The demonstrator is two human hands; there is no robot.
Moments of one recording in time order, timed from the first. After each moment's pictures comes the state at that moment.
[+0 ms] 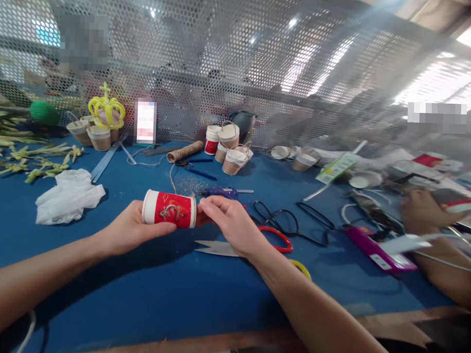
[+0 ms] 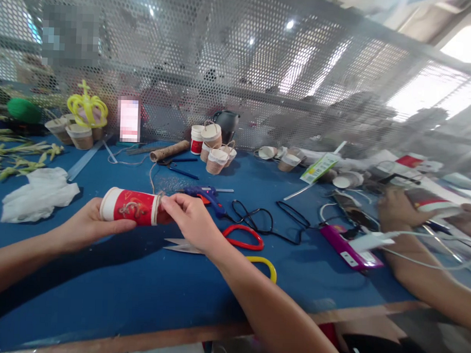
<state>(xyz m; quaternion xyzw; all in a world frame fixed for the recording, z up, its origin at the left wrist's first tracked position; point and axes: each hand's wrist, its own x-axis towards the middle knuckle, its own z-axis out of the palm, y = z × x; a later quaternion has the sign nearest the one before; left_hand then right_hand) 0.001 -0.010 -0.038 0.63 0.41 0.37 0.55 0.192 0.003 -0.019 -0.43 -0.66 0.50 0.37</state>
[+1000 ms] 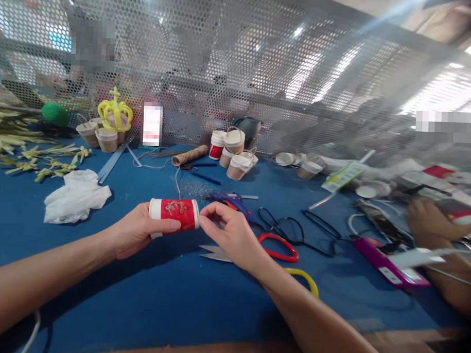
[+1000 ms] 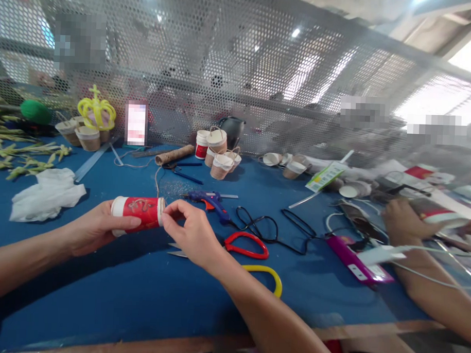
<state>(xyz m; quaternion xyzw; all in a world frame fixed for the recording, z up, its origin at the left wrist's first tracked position) 0.005 -0.008 -0.036 0.43 0.37 0.41 0.72 0.189 -0.003 -0.024 -0.45 -0.75 0.34 0.35</state>
